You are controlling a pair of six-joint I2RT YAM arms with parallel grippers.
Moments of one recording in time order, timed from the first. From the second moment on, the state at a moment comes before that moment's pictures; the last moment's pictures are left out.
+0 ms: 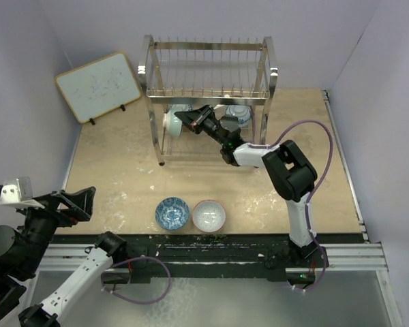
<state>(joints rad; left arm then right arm) -0.51 0.33 1.39 -1.19 -0.40 -0.40 0.61 2.06 1.24 0.97 -0.25 1.39</state>
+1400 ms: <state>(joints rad) -0.51 0.34 1.40 -1.20 -0.40 -0.40 0.56 2.29 1.19 1.24 -0.09 1.55</state>
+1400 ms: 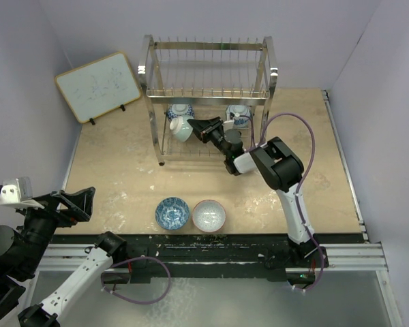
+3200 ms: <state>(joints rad) -0.51 0.34 1.38 -1.20 -0.40 -0.40 0.55 2.03 1.17 0.50 0.18 1.18</state>
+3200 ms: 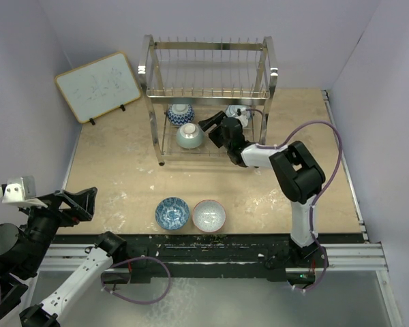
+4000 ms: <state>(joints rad) -0.51 0.34 1.34 -1.20 -0.39 -0.40 0.73 1.83 1.17 0.44 0.10 0.83</state>
